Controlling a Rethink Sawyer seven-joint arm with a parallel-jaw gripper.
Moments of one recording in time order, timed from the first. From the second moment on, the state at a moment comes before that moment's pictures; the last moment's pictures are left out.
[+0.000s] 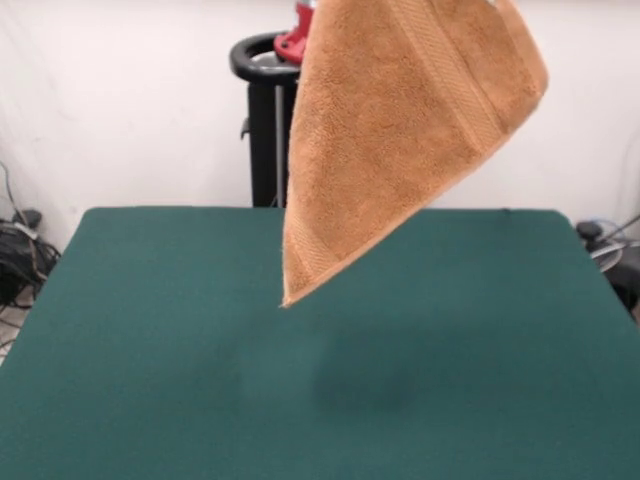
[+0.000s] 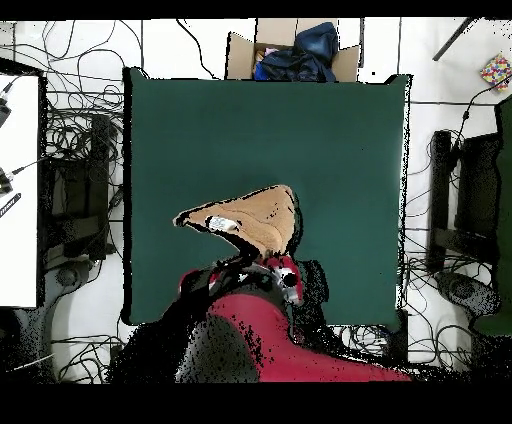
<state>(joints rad) -0.71 -1.75 0.58 2.01 0.04 1.09 1.28</state>
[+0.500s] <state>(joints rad) -0.59 -1.77 0.50 2.01 0.04 1.09 1.31</state>
